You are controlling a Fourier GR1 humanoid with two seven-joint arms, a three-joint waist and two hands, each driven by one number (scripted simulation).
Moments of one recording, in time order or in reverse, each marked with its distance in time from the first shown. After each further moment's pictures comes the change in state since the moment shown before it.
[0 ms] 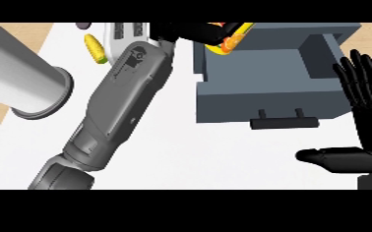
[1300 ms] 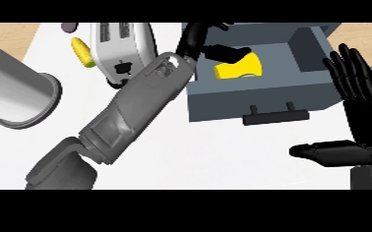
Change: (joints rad) left arm -0.135 -0.001 -0.491 0.337 0.263 0.185 0.045; right arm -0.048 0.001 0.022 0.034 0.012 0.014 -0.012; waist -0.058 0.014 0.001
